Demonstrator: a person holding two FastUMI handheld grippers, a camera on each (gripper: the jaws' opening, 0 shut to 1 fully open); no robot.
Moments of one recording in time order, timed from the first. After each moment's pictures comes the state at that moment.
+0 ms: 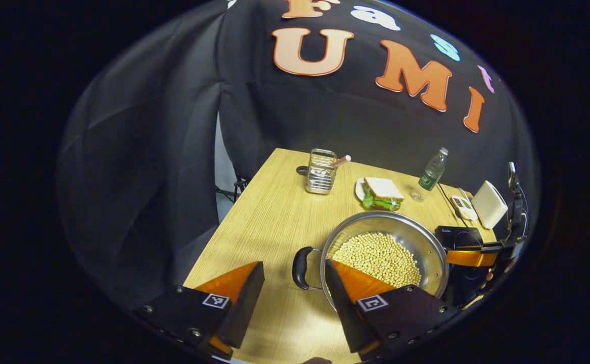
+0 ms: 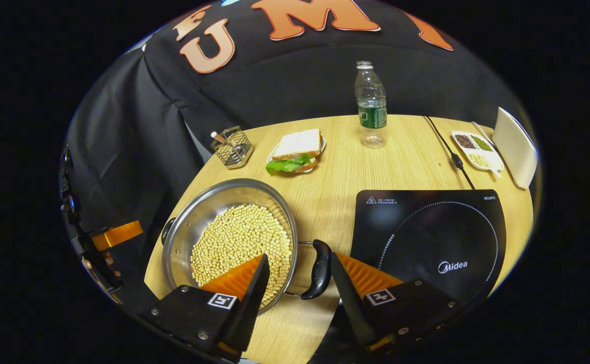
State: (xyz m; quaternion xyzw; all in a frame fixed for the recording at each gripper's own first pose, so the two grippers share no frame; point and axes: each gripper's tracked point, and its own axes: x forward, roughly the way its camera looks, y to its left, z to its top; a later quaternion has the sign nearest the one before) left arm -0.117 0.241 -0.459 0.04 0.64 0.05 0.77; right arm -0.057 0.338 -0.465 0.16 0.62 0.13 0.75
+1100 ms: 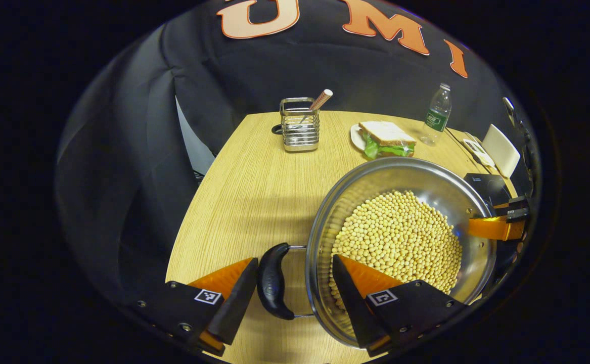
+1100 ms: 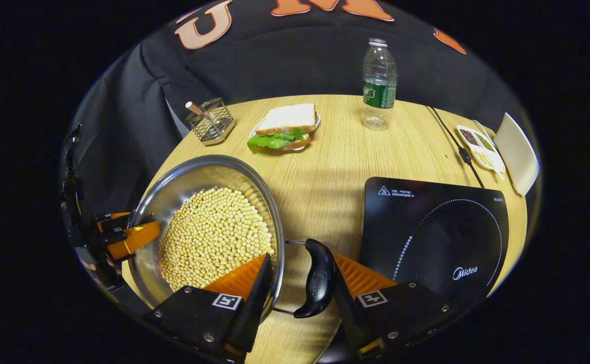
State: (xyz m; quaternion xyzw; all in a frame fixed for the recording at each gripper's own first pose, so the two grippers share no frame) left arm -0.155 0.232 -0.567 0.11 0.71 0.00 0.70; right arm -0.065 0.349 -0.519 0.09 0.67 0.12 0.73
